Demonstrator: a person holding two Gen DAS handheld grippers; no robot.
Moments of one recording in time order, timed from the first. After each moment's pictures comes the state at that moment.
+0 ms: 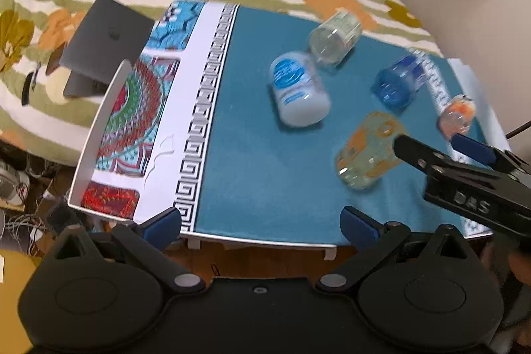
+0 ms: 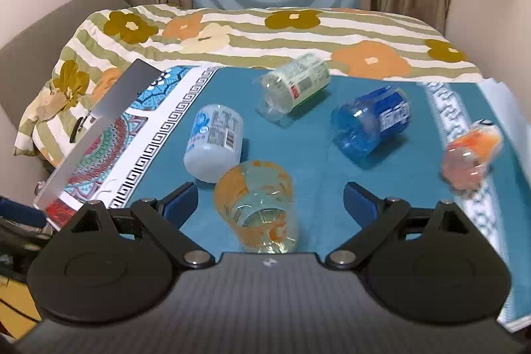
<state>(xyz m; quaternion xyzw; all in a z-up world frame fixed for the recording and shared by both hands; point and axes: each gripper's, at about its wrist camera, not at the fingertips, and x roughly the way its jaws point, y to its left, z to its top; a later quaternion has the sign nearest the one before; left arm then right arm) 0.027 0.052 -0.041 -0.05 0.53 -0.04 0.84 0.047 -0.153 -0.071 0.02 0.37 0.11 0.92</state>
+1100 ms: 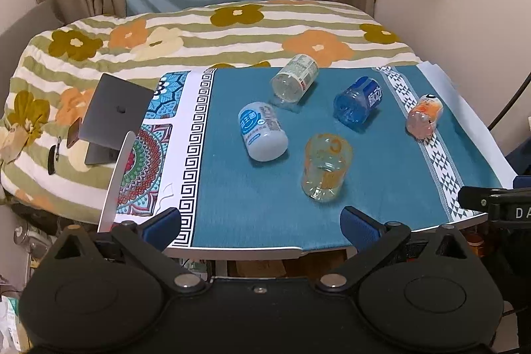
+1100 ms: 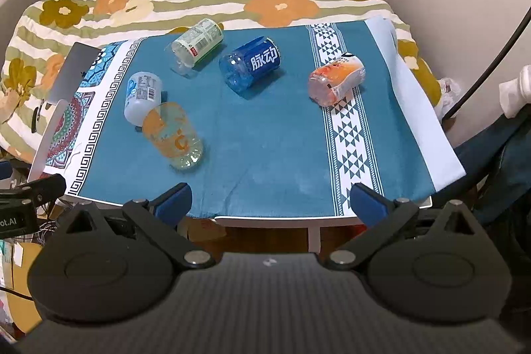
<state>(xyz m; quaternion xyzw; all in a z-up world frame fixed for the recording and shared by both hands) -0.025 -0.009 0.007 0.04 0.45 -0.03 0.89 -0.031 -0.237 -0.002 0.04 0.47 -0.01 0.88</state>
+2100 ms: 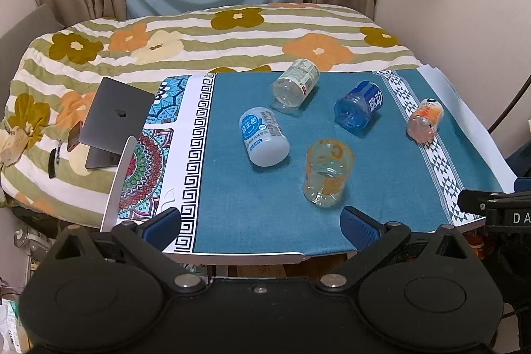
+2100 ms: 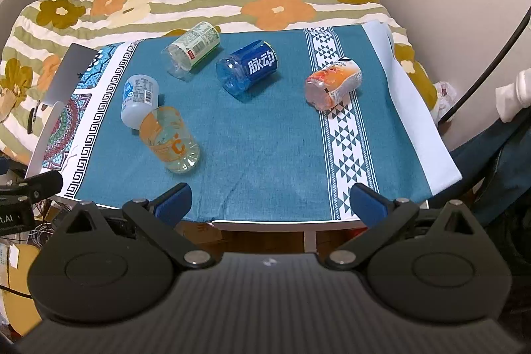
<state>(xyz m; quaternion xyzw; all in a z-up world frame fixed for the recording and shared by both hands) -0.023 -0.005 0.008 0.04 0.44 -0.03 0.89 -0.029 -0.234 -0.001 0.03 0.47 -0.02 0.88</state>
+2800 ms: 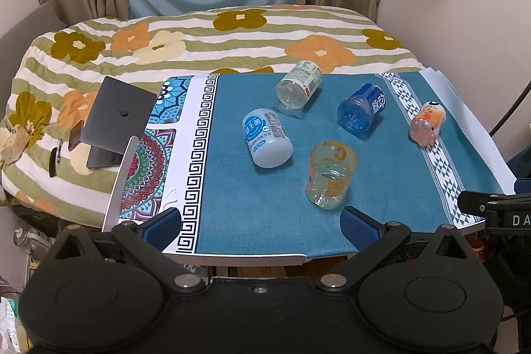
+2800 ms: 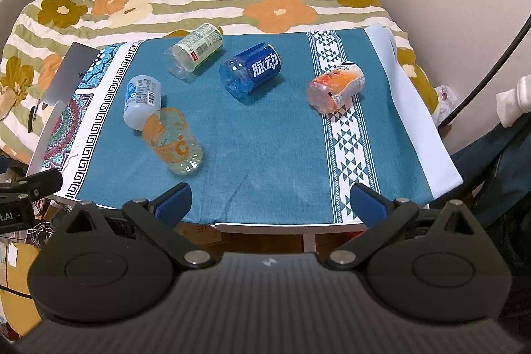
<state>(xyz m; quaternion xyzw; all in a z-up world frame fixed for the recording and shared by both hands) -0.023 0.000 0.009 0.04 0.44 -0.03 0.90 -0.028 -0.230 0.002 0.03 0.47 -0.02 0.88</state>
